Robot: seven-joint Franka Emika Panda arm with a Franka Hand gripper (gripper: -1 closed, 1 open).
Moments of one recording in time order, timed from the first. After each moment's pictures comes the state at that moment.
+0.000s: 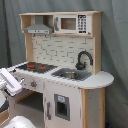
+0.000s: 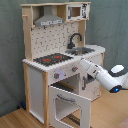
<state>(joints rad) -0.43 -1.48 1.38 -2.51 -0.78 2.61 0.20</state>
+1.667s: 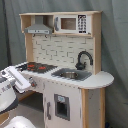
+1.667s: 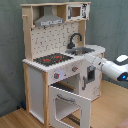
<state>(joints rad) -0.42 -1.48 1.22 -2.68 -0.78 2.91 0.08</state>
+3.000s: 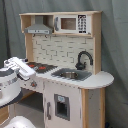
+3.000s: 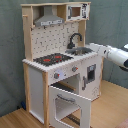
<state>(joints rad) -0.42 -1.48 0.98 -2.73 -0.78 3.01 -0.29</state>
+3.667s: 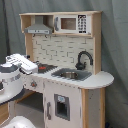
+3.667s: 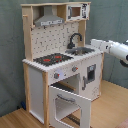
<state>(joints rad) -0.43 -1.44 0.89 -2.73 -0.78 3.05 -0.47</state>
